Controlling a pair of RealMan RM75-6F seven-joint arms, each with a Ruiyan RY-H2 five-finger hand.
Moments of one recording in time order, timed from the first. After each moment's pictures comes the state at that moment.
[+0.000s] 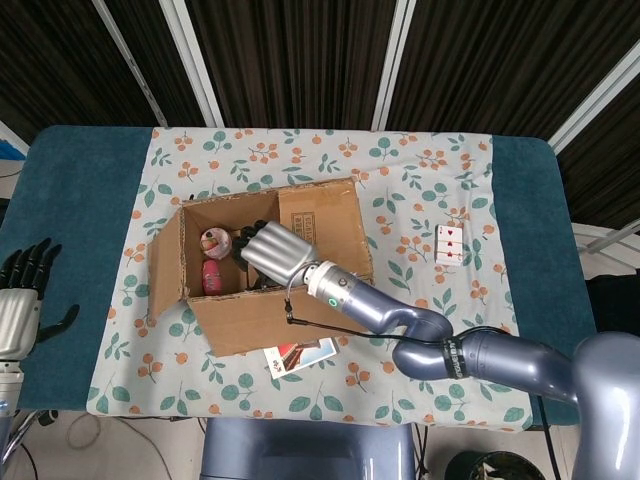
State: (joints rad) left arm -0.21 -1.21 -0.08 -1.49 1.42 1.49 -0.02; right arm 1.22 -1.48 0.42 -1.46 -1.25 0.54 -0.18
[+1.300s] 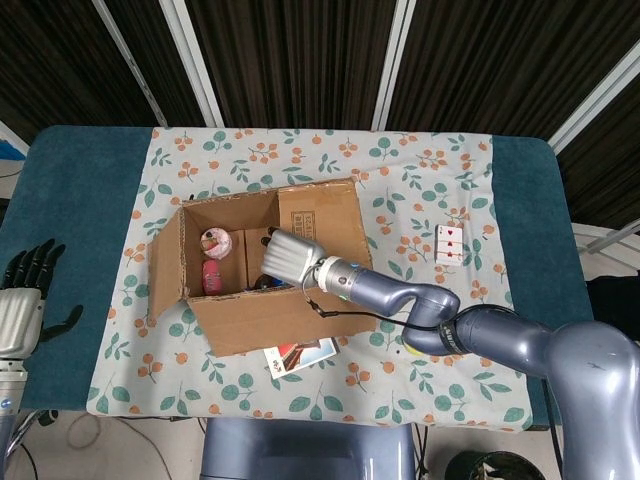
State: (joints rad) left arm -0.20 -1.22 -0.10 -1.50 1.42 1.45 -0.03; right arm 1.37 -1.40 0.18 -1.32 -1.55 0.46 -0.21
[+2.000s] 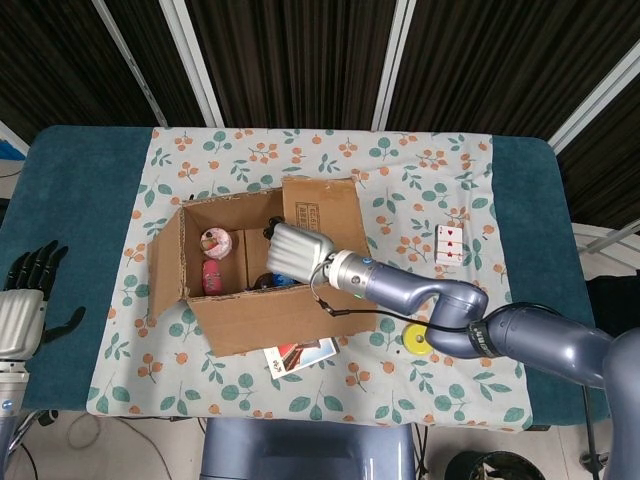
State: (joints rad) left arm -0.20 -1.21 -0.10 -1.51 1.43 1.45 -0.04; right arm 1.38 -1.21 0.19 -1.48 -1.54 0.47 -0.35
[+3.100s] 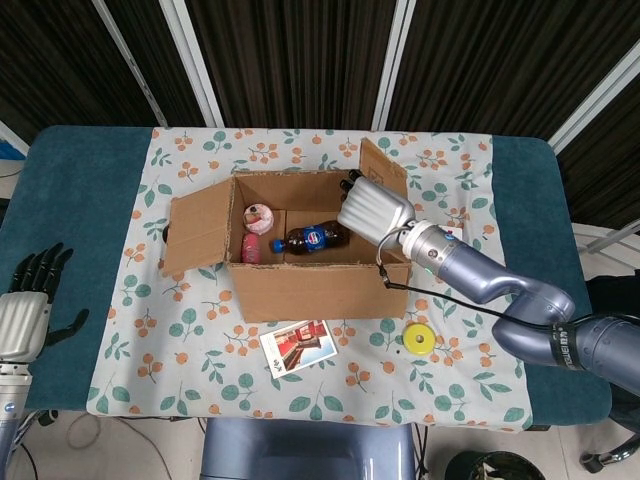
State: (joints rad) left arm -0.19 -1.22 -0.09 -1.51 1.45 1.45 -0.03; right arm 1.25 -0.97 0.17 -1.59 -1.31 0.53 -0.51
